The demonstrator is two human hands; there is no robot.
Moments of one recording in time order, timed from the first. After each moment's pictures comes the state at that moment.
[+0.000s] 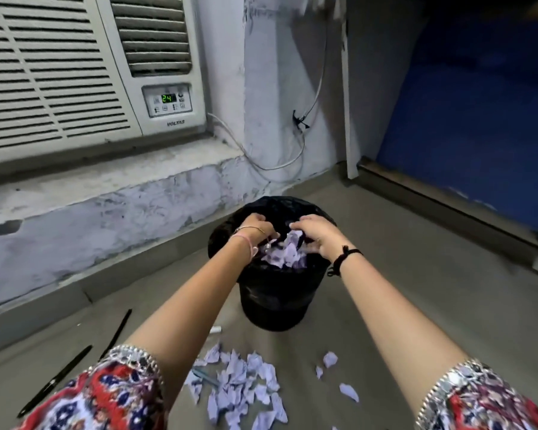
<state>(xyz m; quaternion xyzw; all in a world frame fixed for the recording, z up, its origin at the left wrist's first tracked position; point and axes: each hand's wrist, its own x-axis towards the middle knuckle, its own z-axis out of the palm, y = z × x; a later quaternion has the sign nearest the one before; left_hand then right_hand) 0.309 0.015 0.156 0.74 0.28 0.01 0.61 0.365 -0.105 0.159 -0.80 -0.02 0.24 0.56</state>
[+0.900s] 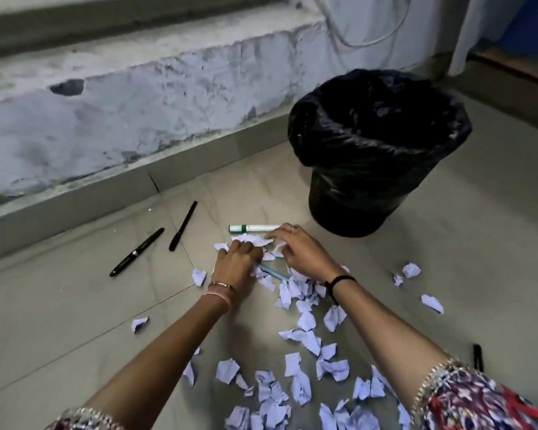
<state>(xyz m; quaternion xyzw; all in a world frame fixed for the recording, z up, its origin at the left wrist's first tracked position) 0.089 0.083 -0.093 0.98 0.15 0.01 0.09 0.211 -0.042 -0.076 -0.84 -0.46 0.16 0.25</state>
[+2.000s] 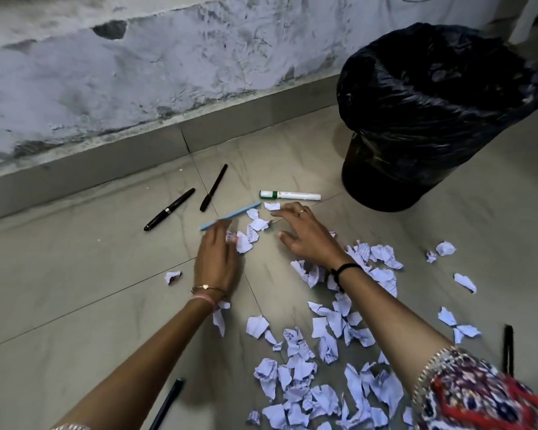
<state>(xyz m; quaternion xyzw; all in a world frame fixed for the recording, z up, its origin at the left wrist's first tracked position) -0.005 0.107 -0.127 0.86 0.35 0.19 0.30 0.163 -0.018 -0.113 -0.82 -0.48 0.16 0.26</state>
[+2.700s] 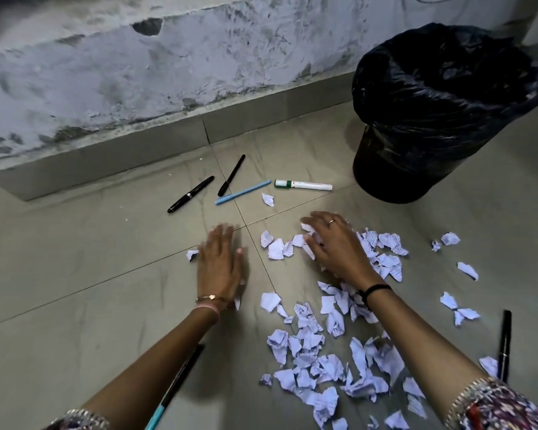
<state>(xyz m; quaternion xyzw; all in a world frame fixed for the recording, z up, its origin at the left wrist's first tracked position) -0.069 0.086 -0.128 0.90 0.37 0.08 0.20 0.128 -0.070 -0.108 -0.84 -0.48 0.03 0.24</state>
